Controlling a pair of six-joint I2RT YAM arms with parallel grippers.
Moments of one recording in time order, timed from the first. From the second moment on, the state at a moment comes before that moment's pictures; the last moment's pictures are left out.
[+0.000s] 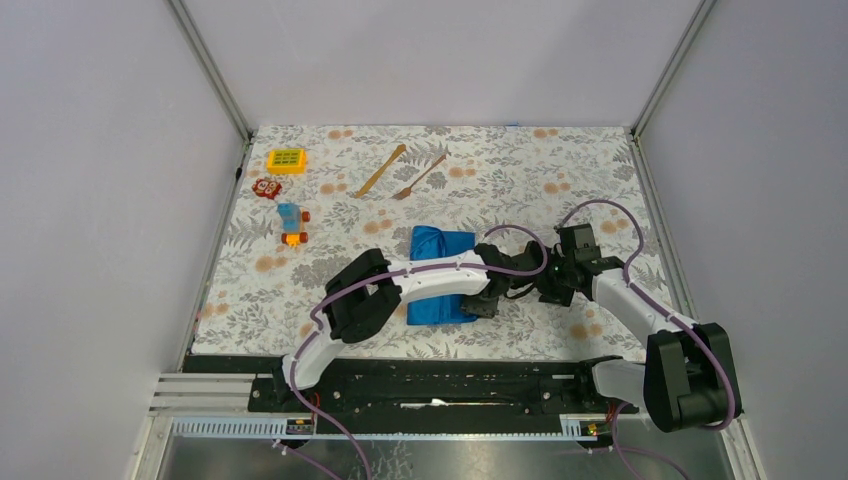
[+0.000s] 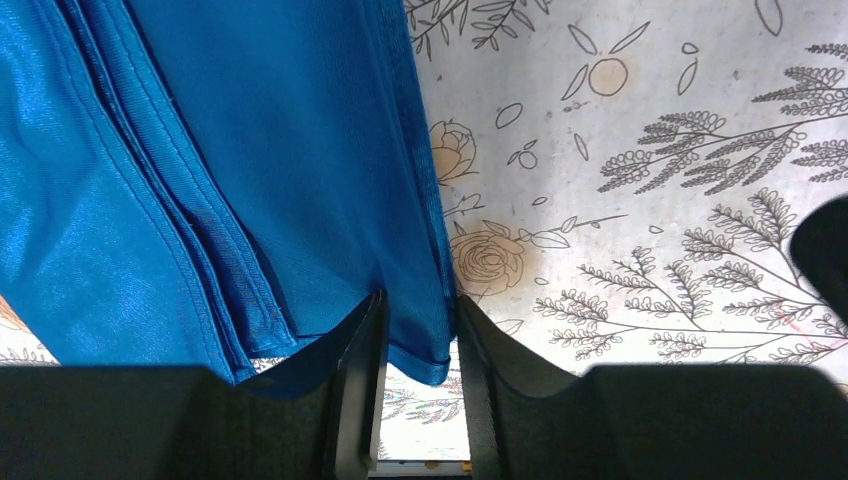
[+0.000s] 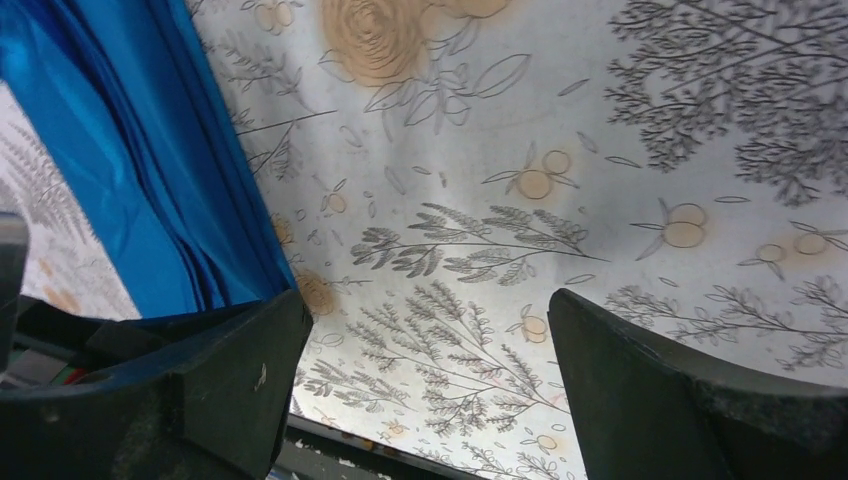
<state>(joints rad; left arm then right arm) -1.16 2.21 1.76 -1.03 -0.27 -0.96 0.18 1.21 0.57 -0.43 -0.26 0.57</state>
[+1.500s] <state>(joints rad) -1.12 1.83 1.35 -0.73 -0.14 -0.90 0.26 1.82 0.68 0.39 -0.75 0.92</state>
